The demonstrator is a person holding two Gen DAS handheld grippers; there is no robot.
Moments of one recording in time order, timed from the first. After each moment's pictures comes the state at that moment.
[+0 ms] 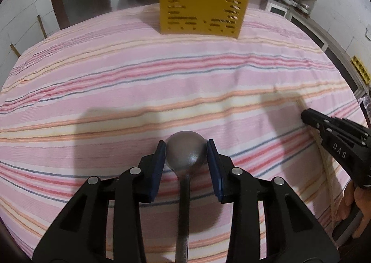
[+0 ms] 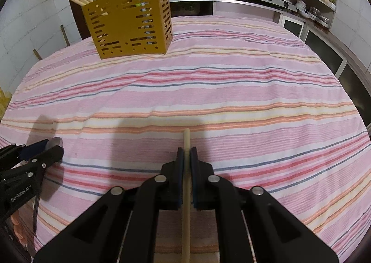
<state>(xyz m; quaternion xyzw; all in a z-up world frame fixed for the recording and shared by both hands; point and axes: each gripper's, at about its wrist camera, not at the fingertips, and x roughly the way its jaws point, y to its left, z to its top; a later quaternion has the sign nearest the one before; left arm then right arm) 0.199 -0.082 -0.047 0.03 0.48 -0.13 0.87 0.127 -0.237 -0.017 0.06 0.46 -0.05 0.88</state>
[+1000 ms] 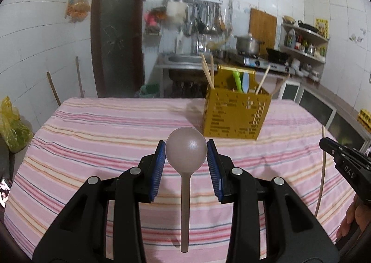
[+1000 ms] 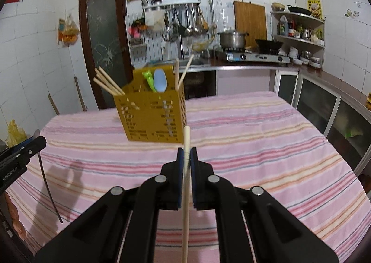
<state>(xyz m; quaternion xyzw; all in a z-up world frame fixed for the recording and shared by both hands) 0.166 -0.012 0.065 -0.02 0.26 -0.06 0.96 0.110 -0.224 0.079 0.07 0.26 -0.05 0.96</state>
